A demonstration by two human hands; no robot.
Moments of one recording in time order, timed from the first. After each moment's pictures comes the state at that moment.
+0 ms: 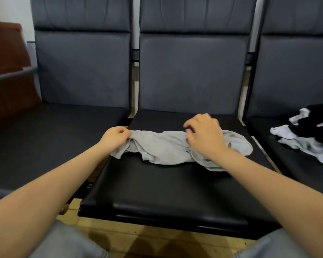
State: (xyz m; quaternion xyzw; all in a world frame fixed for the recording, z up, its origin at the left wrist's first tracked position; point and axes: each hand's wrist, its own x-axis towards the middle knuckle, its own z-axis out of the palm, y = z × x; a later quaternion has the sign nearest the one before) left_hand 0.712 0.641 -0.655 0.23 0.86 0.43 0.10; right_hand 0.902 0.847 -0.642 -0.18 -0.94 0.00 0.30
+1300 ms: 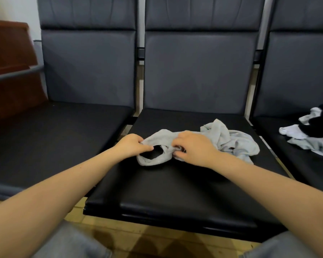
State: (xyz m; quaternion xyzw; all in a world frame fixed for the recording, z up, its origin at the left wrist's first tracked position) left_hand 0.734 0.654 -0.666 0.31 0.90 0.27 0.14; right_hand 0.887 0.826 -0.666 0.01 -0.99 0.02 0.17
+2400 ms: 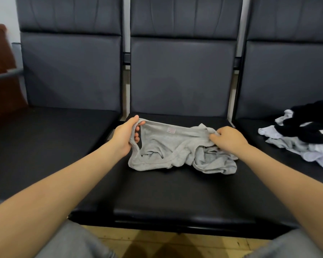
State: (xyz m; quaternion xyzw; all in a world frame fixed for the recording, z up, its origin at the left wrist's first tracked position) left_hand 0.747 0.691 -0.641 0.12 0.60 0.75 0.27; right_hand 0.954 0.915 -0.639 -0.38 -0.89 0.19 0.16
